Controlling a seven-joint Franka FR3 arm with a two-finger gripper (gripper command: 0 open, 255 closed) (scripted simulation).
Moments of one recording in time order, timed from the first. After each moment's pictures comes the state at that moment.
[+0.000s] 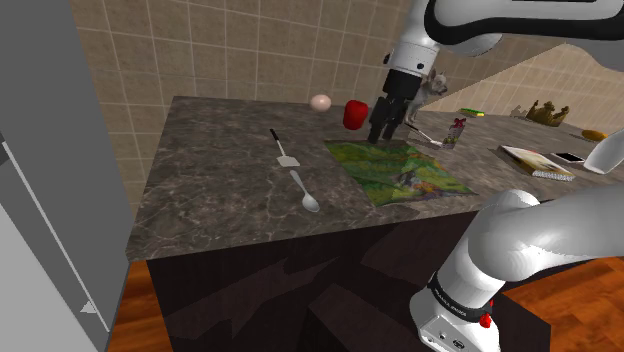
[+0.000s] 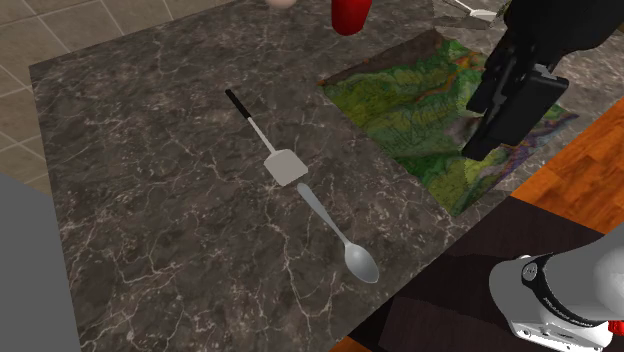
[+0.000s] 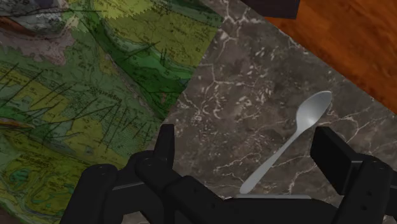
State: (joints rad) arm 0.02 -0.77 -0.07 -2.45 0.10 1.67 -0.11
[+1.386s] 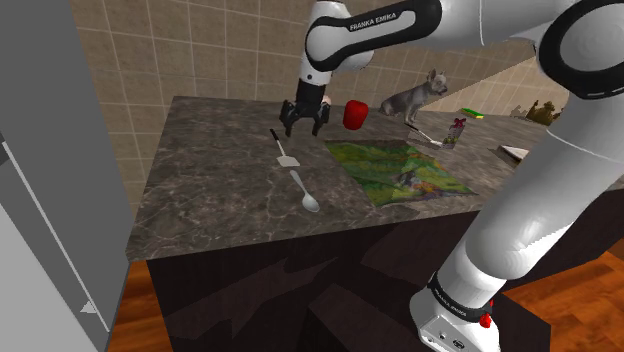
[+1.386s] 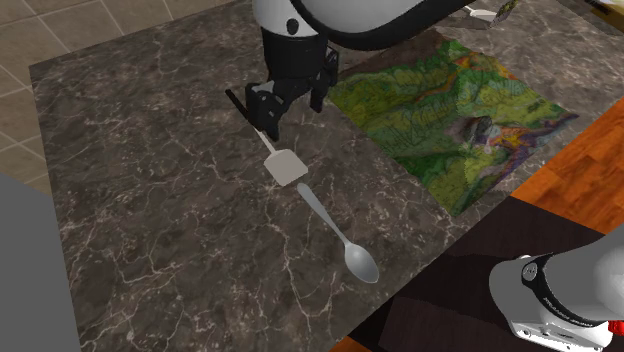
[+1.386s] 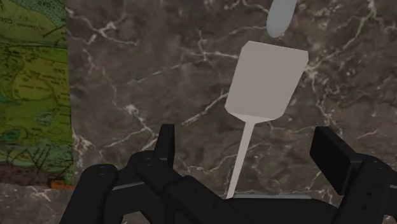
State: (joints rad) arm -0.03 -0.06 0.11 -2.04 0.03 2.03 0.36
